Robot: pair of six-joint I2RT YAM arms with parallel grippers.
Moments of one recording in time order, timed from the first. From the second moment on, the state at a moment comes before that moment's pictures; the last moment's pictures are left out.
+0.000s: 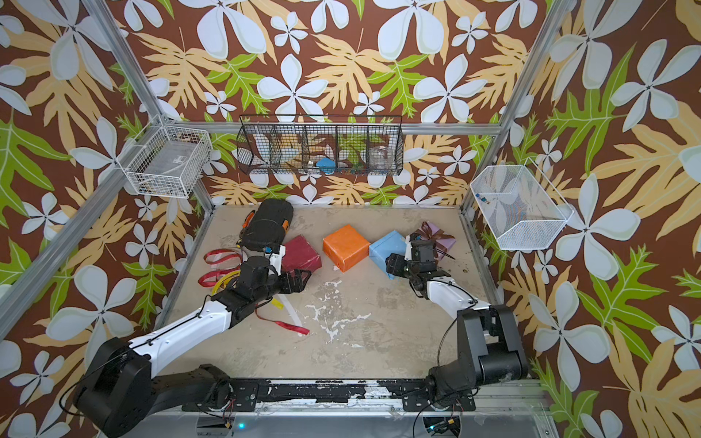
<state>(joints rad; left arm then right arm) -0.48 1.22 0.64 0.04 0.11 -0.51 0.12 1.46 0.77 -0.02 -0.18 0.37</state>
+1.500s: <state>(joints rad) -0.59 1.41 0.62 0.22 0.22 -0.54 -0.03 1.70 1.13 -0.25 0.21 0.13</state>
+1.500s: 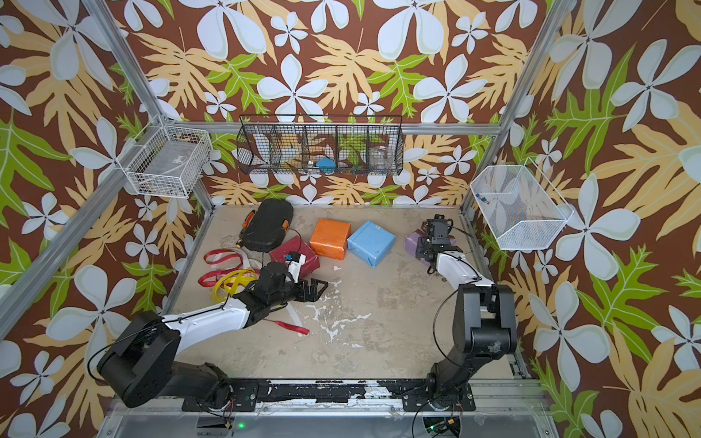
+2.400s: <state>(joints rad) -0.59 1.39 0.62 0.22 0.21 -0.51 -0.03 1.52 1.06 -0.35 0.02 0.14</state>
